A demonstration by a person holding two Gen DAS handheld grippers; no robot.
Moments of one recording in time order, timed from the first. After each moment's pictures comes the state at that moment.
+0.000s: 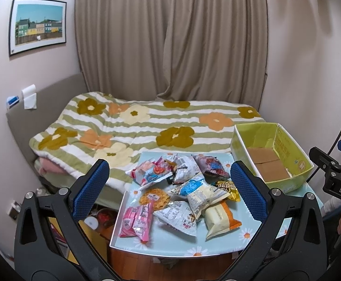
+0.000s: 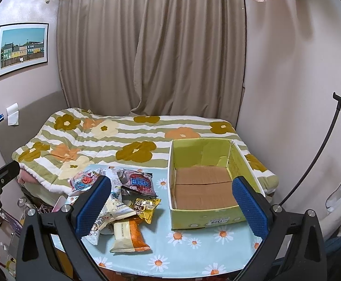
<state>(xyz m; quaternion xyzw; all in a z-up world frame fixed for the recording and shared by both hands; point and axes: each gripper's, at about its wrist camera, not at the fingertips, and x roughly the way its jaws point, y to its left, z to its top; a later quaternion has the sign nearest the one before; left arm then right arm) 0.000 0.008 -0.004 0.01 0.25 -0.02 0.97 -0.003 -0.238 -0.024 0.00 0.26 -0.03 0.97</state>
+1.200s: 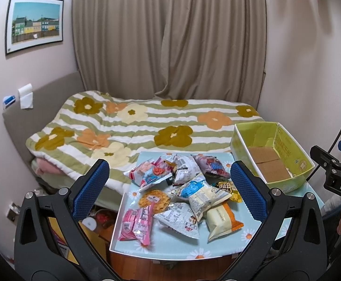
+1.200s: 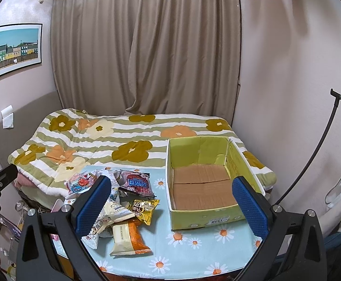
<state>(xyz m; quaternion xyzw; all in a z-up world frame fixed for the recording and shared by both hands) 0.009 0.012 -0.010 0.00 0.25 -0.02 0.97 0.003 -0.235 -0.026 0.01 0.26 -0.04 0.97</state>
